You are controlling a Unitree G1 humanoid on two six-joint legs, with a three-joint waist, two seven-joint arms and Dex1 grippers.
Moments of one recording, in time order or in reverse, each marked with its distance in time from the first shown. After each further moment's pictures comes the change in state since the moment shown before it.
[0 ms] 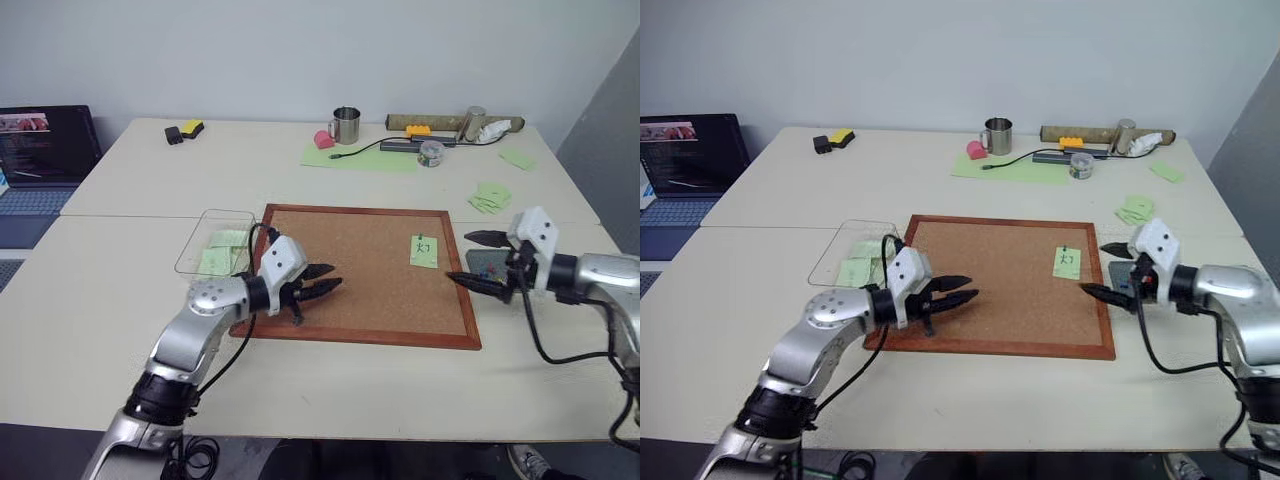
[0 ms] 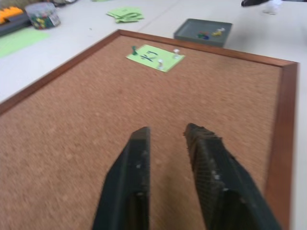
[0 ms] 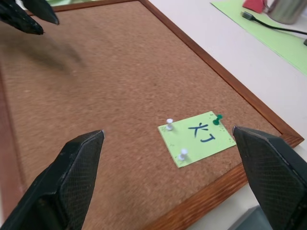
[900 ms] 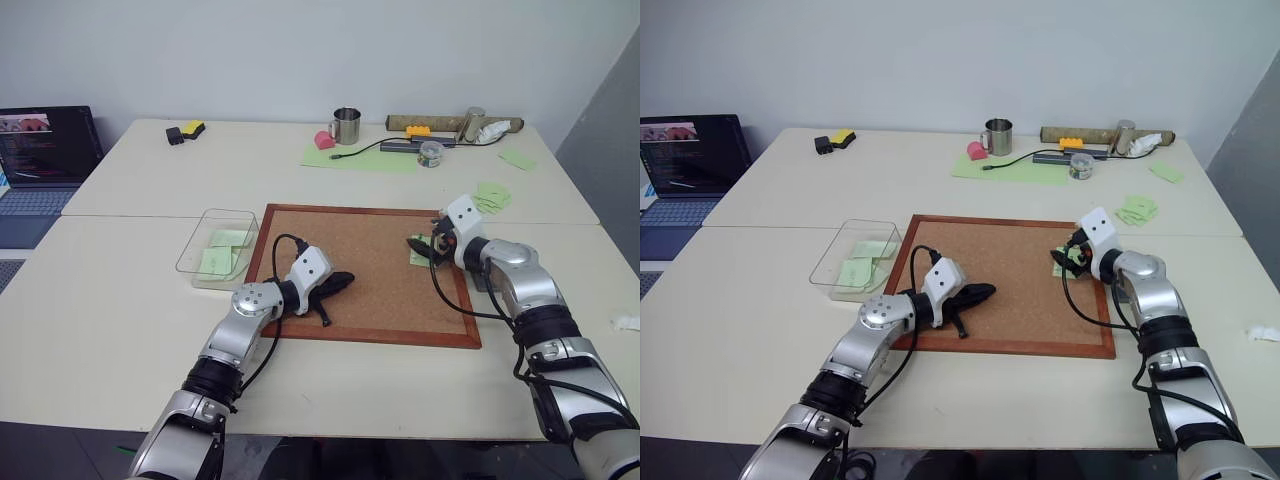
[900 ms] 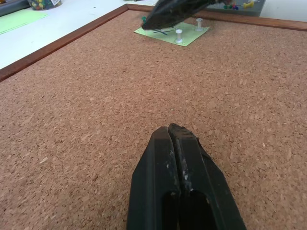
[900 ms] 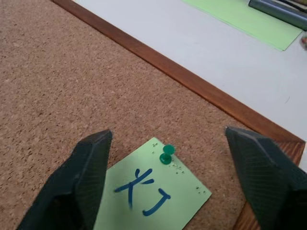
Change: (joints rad) left arm -0.065 -0.152 -0.051 0.338 0.166 -0.231 0.043; right arm -0.328 0.340 0.095 0.649 -0.244 -0.229 -0.307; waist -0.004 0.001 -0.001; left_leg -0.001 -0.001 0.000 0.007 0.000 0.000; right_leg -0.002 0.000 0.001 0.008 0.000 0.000
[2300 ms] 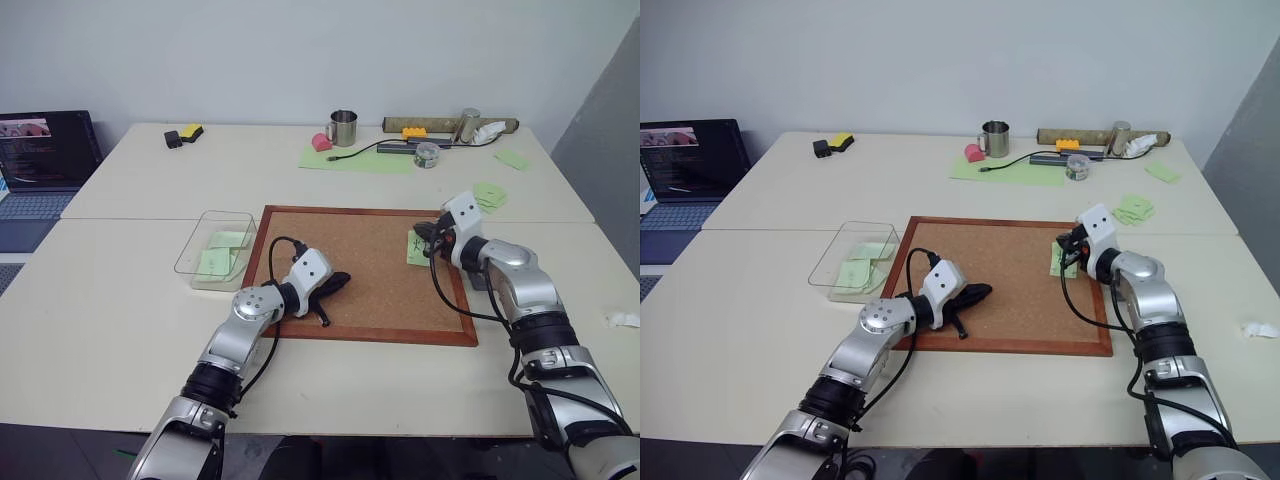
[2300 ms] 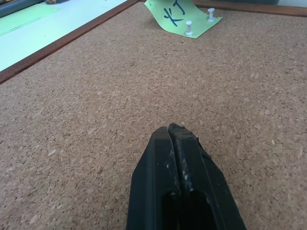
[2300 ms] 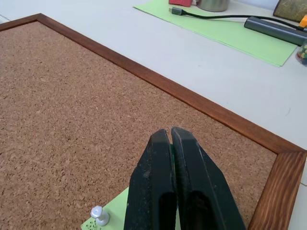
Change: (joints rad) left arm 0.032 -0.001 -0.011 -0.041 0.045 0.047 0.080; right arm 0.054 0.034 -0.059 -0.160 0.060 0.083 -0.011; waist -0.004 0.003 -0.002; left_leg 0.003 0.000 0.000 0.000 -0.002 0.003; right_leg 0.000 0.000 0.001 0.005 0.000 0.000
